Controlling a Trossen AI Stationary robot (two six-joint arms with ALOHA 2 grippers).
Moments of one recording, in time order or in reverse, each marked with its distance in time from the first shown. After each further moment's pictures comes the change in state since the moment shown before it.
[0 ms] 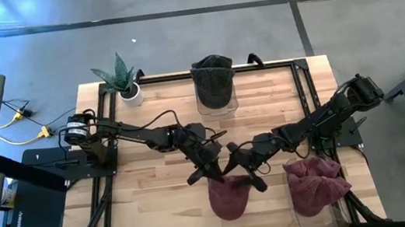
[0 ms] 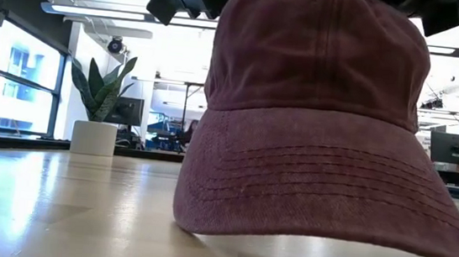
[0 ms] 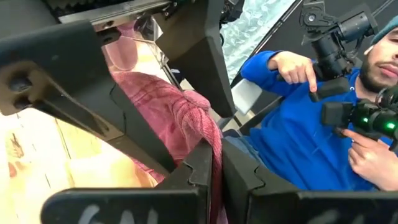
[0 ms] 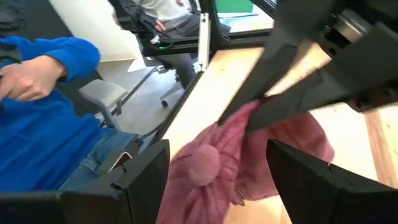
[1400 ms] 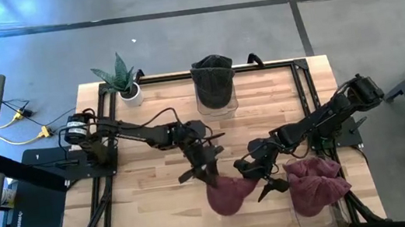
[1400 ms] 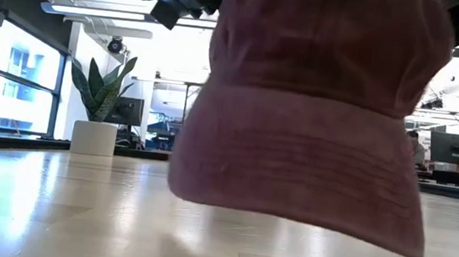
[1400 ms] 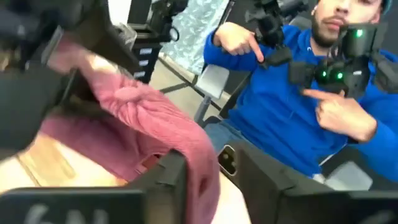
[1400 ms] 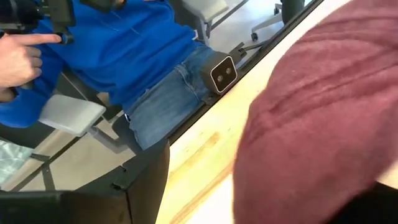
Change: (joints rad) left arm 0.016 -0.001 0.000 -0.006 0.202 0.236; right arm 0.000 -0.001 0.000 -0.274 -0.444 -0.242
